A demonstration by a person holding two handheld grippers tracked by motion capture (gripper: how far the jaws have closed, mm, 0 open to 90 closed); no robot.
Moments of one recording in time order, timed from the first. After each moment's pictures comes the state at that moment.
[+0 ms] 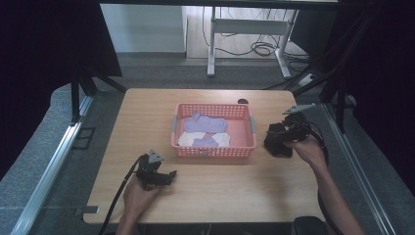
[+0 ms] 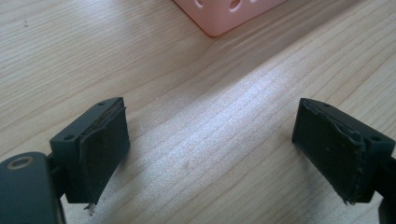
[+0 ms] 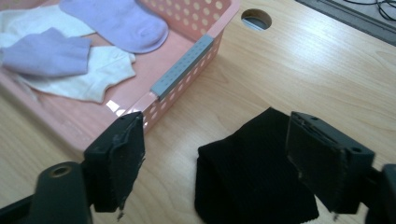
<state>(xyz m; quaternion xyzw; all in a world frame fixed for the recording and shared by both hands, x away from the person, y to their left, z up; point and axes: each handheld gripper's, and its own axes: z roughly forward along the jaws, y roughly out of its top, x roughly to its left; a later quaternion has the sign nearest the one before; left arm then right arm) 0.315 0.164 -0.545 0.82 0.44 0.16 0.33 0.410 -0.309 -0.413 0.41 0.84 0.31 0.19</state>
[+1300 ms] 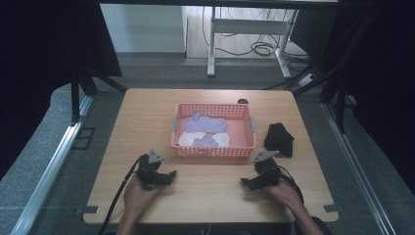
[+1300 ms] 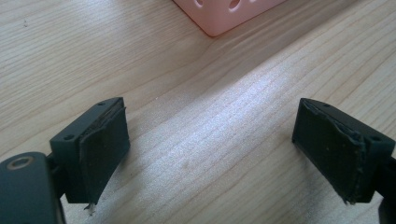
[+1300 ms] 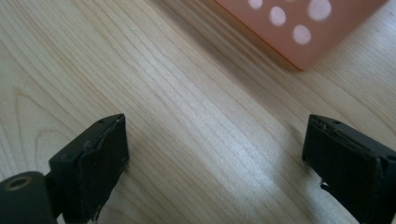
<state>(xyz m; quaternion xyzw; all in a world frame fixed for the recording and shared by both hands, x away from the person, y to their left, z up) 0.315 0.164 -0.545 0.82 0.44 0.16 0.33 0.333 -0.243 -0.533 0.33 0.89 0.30 0.11</state>
